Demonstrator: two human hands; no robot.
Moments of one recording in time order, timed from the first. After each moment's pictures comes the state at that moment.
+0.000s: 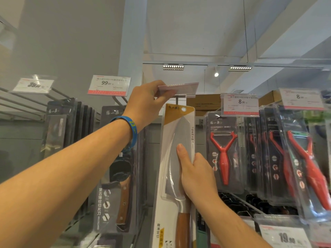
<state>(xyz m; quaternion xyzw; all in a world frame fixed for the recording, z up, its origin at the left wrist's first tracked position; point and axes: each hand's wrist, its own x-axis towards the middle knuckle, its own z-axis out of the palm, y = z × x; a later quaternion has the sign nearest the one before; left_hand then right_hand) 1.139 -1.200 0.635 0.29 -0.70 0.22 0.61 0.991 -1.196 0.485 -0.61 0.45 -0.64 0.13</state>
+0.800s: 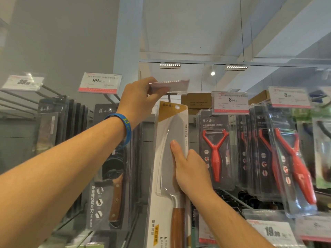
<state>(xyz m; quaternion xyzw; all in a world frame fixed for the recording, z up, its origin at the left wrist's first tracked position) 1.133 -1.201 0.635 0.31 -0.69 0.22 0.62 0.980 -1.190 0.489 -0.64 0.46 -0.60 0.13</state>
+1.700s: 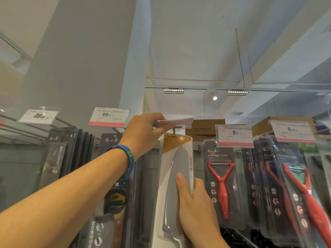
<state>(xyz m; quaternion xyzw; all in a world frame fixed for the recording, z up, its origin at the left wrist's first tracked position) 1.139 -1.192 0.640 0.33 -0.70 0.22 0.59 0.986 -1.183 0.494 -0.62 0.46 -0.62 0.14</state>
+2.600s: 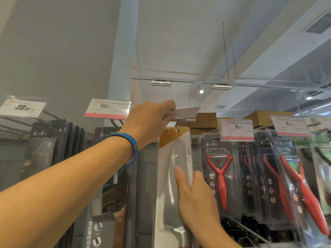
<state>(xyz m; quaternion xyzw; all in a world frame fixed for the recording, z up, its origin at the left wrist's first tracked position) 1.148 -1.188 0.655 0.29 -0.72 0.41 0.48 1.006 -1.185 0.497 -0.60 0.51 -0.62 0.05</state>
